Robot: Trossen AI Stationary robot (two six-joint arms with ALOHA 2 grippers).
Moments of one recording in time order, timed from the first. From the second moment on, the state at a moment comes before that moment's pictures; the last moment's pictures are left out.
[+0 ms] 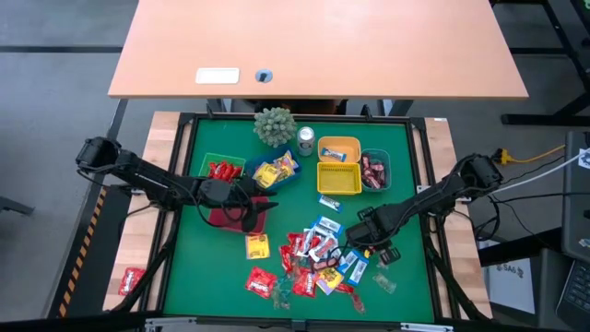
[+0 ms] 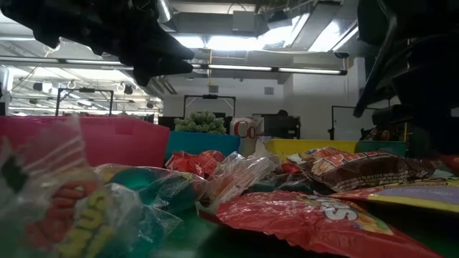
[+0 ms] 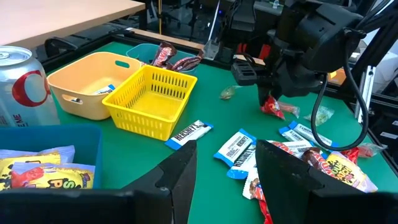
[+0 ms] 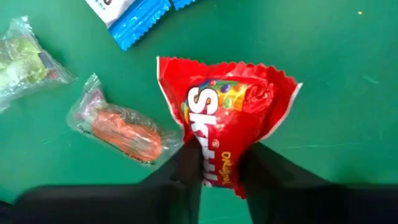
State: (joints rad) left arm -0.18 1.24 0.45 0.52 -0.33 -0.30; right arm 0.43 1.62 0.91 -0.91 -0.18 -0.01
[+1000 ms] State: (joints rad) left arm -0.18 1.24 0.45 0.52 -0.33 -0.30; right arm 0.32 1.56 1.21 -1.27 0.06 -0.11
